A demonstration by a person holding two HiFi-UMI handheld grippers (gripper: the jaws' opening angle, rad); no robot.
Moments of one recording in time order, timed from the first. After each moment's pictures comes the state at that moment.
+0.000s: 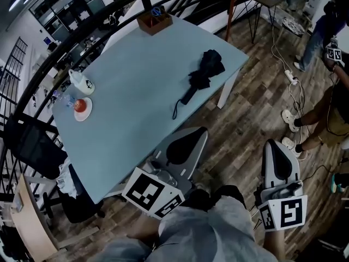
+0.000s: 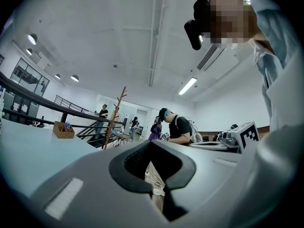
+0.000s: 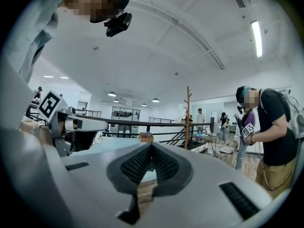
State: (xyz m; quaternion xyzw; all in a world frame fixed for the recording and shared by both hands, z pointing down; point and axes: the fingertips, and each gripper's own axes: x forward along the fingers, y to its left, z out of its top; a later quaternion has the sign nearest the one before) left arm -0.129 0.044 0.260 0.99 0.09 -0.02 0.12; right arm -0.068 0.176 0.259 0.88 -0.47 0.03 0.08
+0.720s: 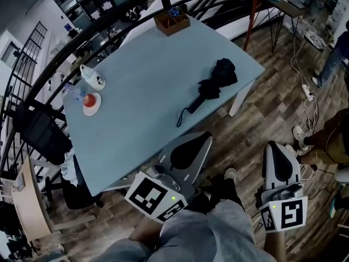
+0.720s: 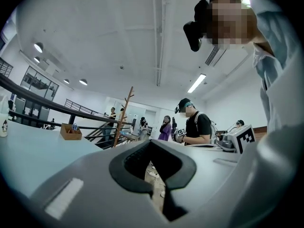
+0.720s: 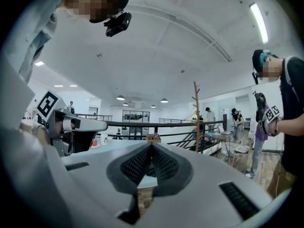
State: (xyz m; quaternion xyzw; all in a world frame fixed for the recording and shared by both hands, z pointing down) left arm -0.083 0.040 0.260 0.99 0.03 -0.01 0.12; right arm -0.003 0.153 0.269 0.84 -0.53 0.03 0.07
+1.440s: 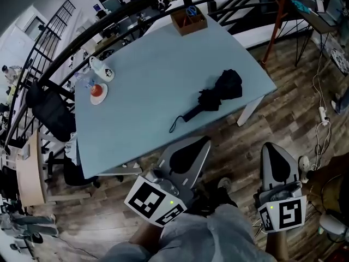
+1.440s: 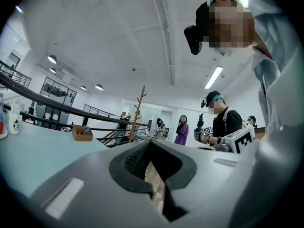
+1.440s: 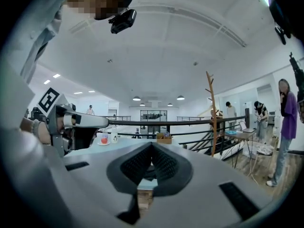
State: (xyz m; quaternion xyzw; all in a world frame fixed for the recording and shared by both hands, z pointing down) left arm 0.010 0.046 0.261 0.99 -0.09 0.00 0.12; right arm 0.110 0.131 0.282 0.77 -0.63 0.05 0.06
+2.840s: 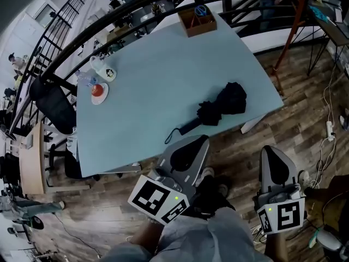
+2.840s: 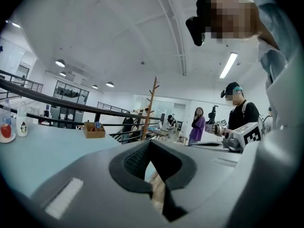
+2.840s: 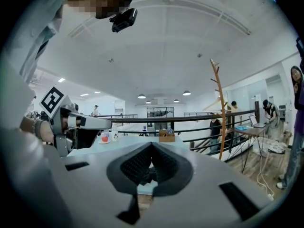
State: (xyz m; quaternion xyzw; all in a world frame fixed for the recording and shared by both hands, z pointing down) left arm 0.079 -0.014 0.294 0.98 -0.17 0.05 0.12; right arm 0.183 0.072 0.308 0.73 -0.68 0.06 0.07
